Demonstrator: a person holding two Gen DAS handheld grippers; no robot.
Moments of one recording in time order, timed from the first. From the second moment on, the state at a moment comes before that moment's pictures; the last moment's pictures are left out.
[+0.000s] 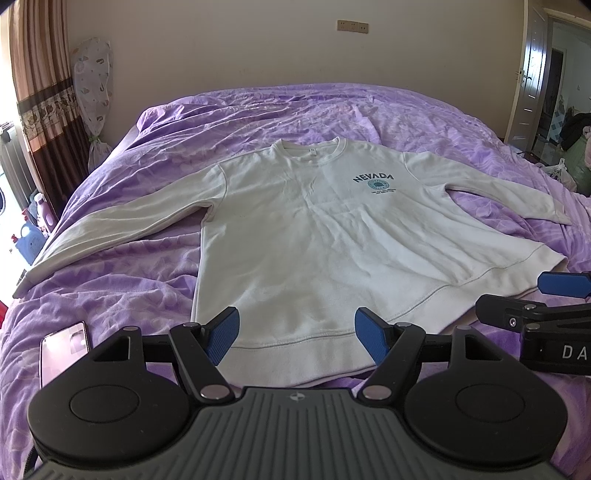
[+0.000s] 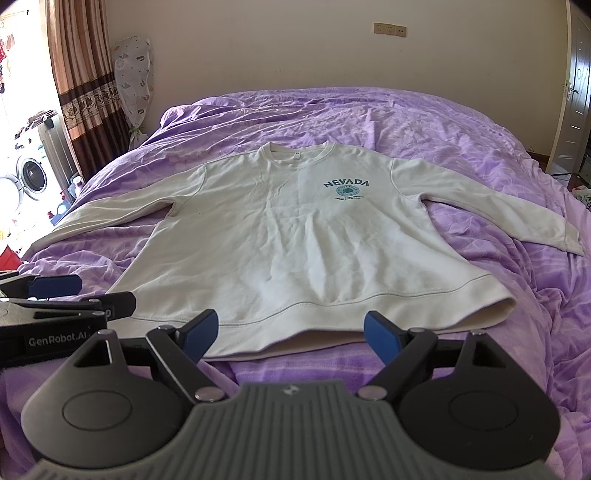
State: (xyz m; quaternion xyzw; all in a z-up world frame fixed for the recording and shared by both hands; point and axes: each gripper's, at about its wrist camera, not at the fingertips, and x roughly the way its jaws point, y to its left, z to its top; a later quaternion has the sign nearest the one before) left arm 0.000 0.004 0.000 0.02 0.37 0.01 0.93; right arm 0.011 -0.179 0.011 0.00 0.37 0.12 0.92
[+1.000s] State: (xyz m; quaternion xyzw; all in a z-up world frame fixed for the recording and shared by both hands) left arm 0.051 0.391 -0.010 -0.35 0.29 0.22 0.86; right arm 0.223 -0.125 0.035 0.03 0.27 0.22 0.94
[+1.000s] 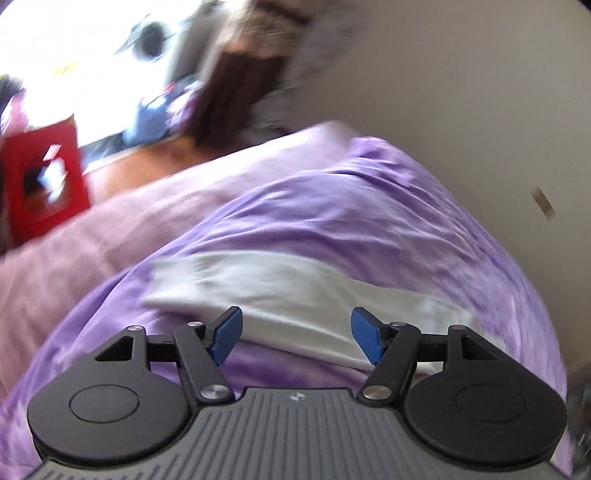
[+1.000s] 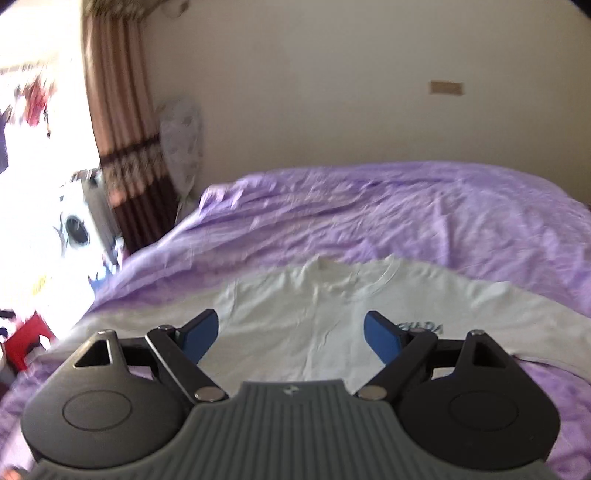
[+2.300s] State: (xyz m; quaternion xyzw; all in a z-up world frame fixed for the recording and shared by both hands) left arm 0.230 0.125 0.073 -0.07 0.22 0.07 0.97; right arm 0.302 -0.120 -0.047 0.03 0.40 0.22 0.89
